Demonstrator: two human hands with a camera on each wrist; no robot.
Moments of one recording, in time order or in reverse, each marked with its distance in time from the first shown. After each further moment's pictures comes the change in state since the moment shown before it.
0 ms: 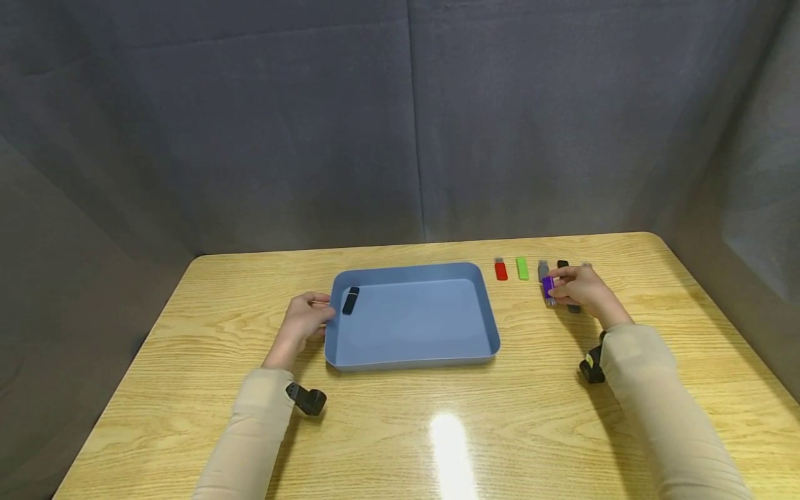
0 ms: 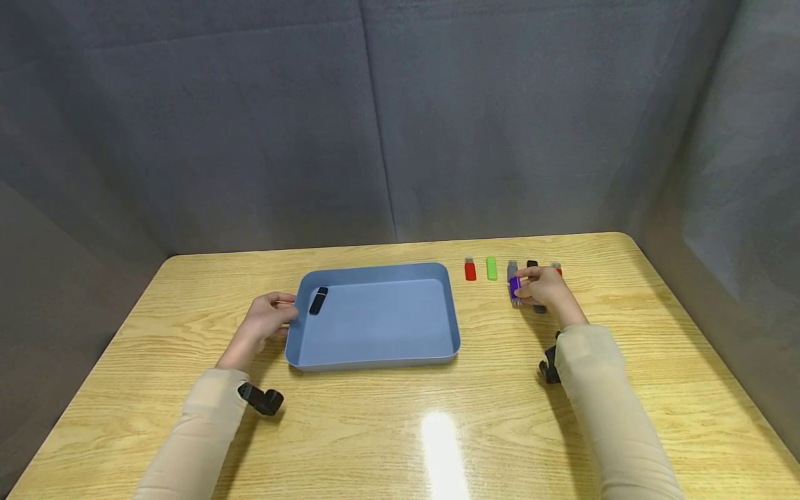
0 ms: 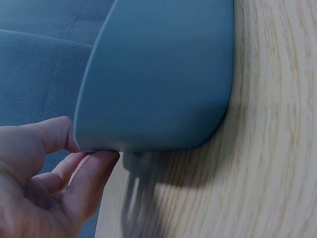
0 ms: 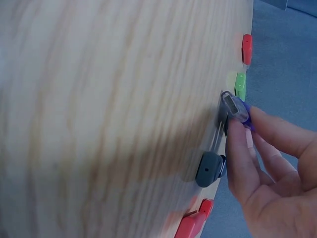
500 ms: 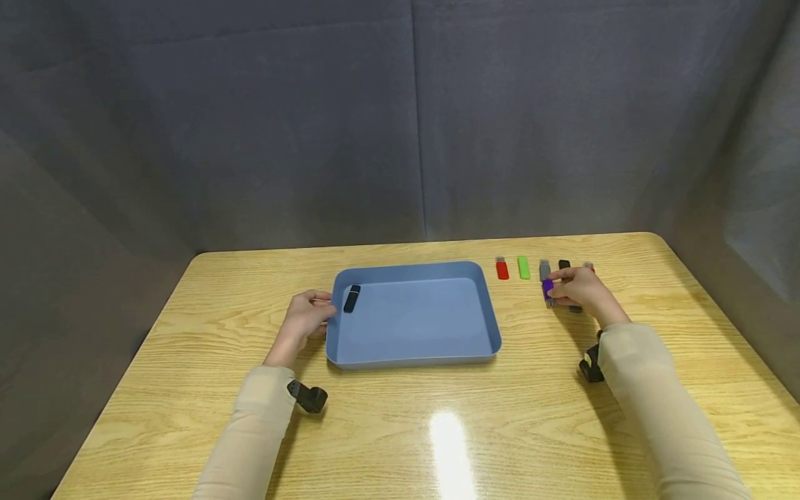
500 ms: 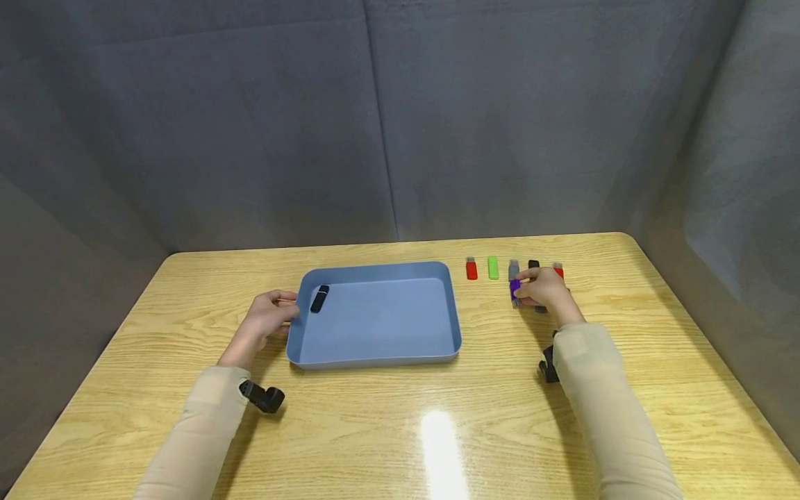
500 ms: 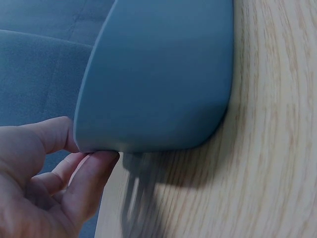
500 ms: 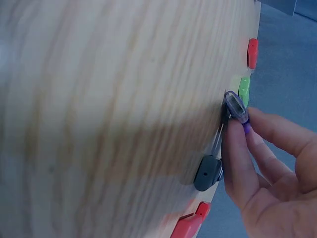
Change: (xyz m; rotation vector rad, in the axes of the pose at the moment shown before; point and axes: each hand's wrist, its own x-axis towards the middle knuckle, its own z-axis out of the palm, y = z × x) left_hand 0.000 0.001 0.000 0.002 0.009 -0.009; right_hand 0.001 0.000 0.001 -0.064 -0.009 0.009
